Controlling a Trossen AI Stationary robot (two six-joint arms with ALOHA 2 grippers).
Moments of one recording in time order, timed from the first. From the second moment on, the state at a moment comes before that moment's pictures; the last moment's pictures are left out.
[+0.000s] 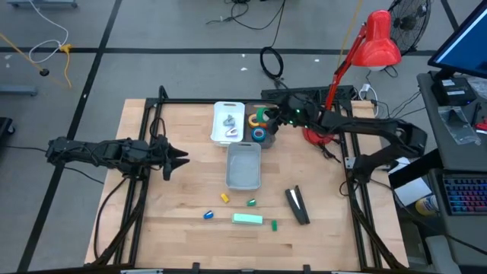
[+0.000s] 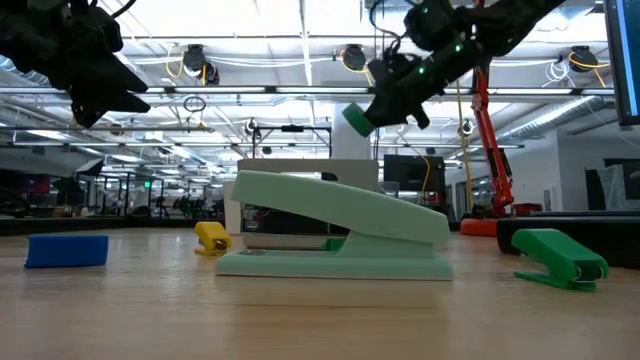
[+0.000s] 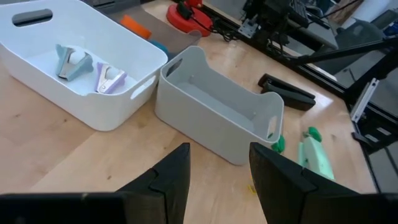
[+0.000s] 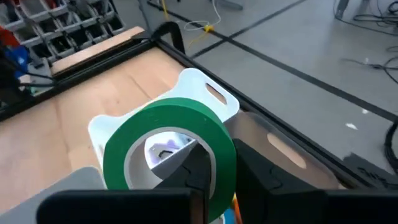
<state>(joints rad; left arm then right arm) -0.11 0.34 0.35 -0.42 -0.24 -0.53 -0.45 1.41 0.90 0.09 0.09 0.23</state>
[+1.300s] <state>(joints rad) -0.11 0.34 0.35 -0.41 -0.25 -0.56 -0.54 1.68 0.90 0.04 -0.19 0.09</state>
